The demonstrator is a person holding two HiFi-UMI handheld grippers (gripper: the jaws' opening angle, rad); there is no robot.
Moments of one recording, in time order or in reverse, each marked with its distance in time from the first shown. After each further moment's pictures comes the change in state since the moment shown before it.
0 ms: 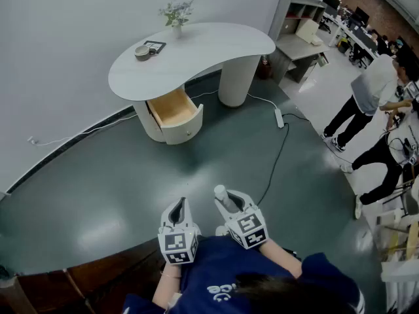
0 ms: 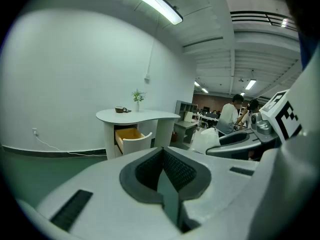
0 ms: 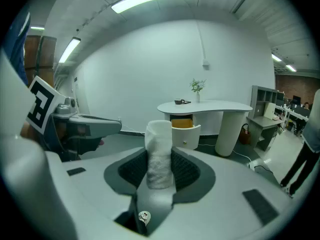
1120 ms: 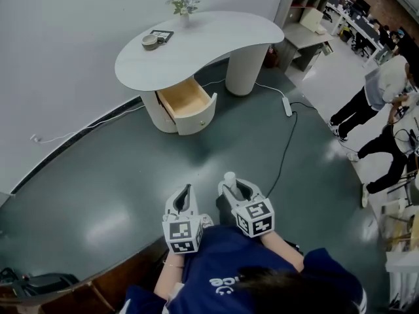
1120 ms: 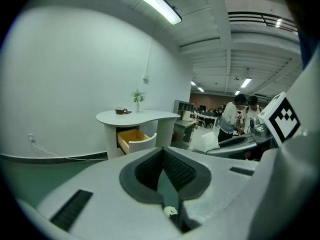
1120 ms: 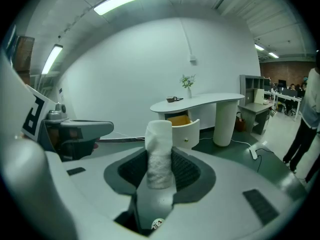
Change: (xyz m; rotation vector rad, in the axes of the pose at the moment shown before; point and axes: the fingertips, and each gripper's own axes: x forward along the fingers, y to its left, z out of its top) left arm 0.002 0.057 0.003 0.044 -0.009 -0.030; right arm 0.047 0.022 -0.012 0.149 0.000 -0.064
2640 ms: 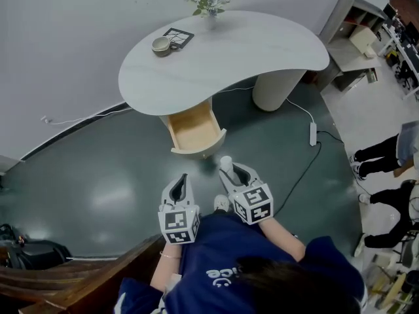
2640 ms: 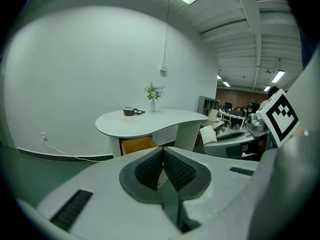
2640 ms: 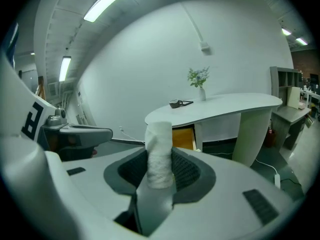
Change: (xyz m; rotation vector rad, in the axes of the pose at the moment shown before) left arm 0.236 0.041 0.091 -0.088 0.054 0.265; right arm 0.192 -0.169 0.147 -0.081 0.024 0.276
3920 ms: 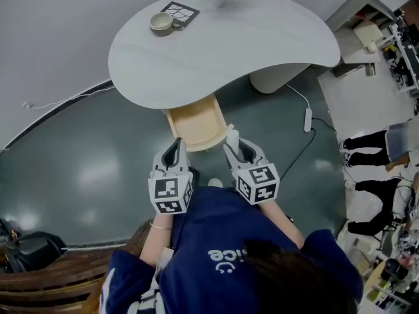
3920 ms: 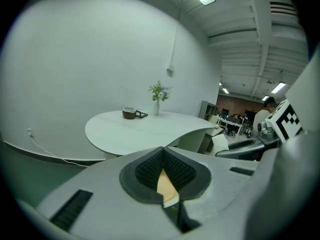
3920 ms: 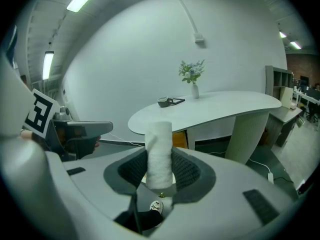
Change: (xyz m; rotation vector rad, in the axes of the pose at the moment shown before) left arm 0.112 0.086 0.051 -0.060 -0.016 -0.078; right arm 0.092 -0.043 0.048 0.048 0.061 -0.119
